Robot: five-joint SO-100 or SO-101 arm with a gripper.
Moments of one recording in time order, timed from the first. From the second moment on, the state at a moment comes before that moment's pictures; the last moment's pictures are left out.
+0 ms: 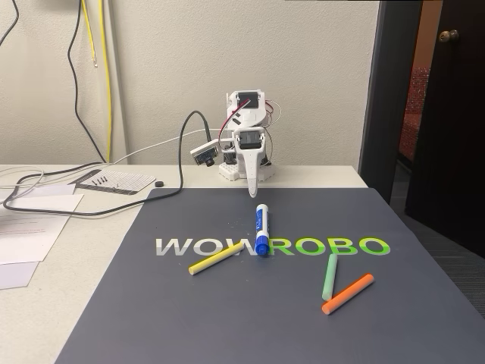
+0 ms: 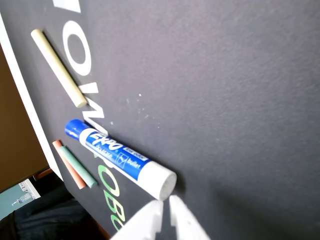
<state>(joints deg) -14.6 188.6 174.5 59.8 5.0</state>
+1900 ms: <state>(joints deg) -15.2 155.2 146.9 44.6 -30.1</state>
